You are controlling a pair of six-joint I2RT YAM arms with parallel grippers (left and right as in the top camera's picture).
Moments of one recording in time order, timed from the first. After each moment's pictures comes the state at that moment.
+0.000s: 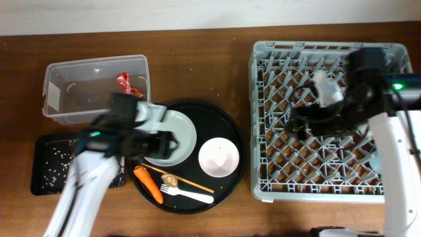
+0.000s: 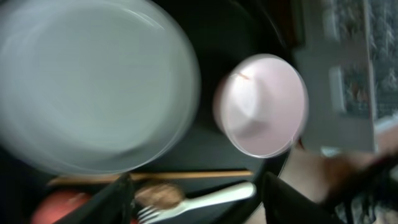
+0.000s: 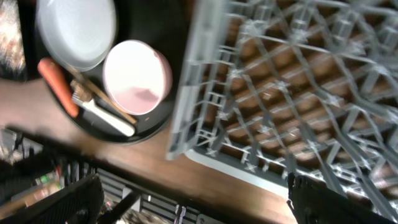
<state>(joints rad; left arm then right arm) -0.13 1.28 1.08 -0.99 0.38 -0.02 0.02 1.47 1.65 -1.59 -0.38 -0.13</state>
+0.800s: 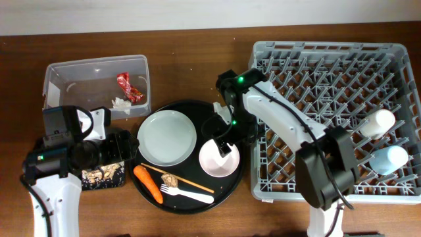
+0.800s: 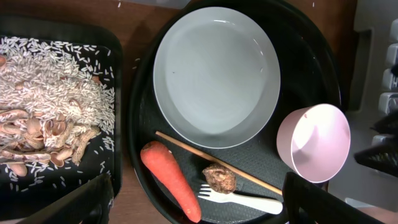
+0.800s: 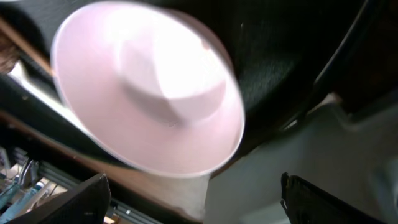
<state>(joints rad) 0.22 1.17 1.08 -1.09 0.35 -0.02 0.51 2.04 1.65 -1.39 -0.26 -0.03</state>
